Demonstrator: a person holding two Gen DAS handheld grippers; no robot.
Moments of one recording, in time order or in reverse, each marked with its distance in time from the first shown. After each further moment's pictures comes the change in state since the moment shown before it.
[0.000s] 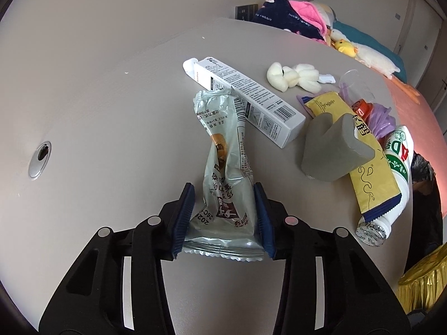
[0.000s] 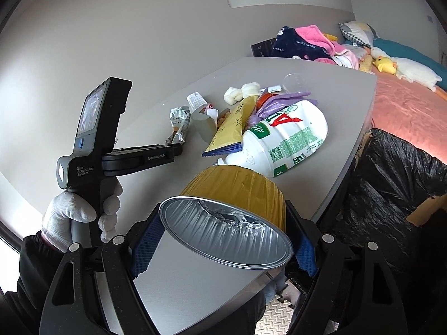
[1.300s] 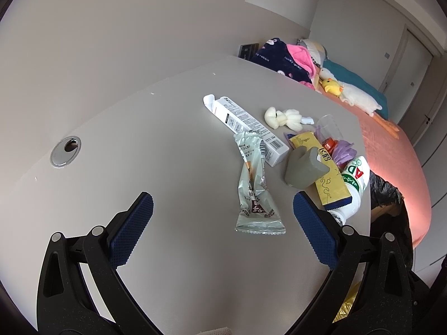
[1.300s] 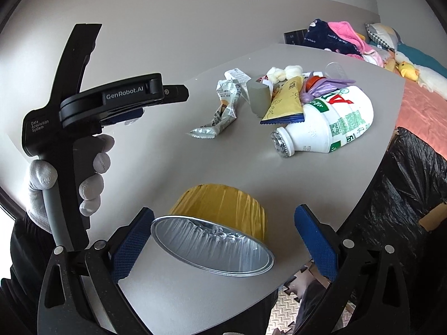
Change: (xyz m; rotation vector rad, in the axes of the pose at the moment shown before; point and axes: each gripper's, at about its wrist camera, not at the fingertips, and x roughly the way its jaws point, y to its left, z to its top) left arm -0.074 0.040 -0.018 -0.096 -0.148 -0.114; right arm 0.013 0.050 -0.026 -0.090 0.100 0.075
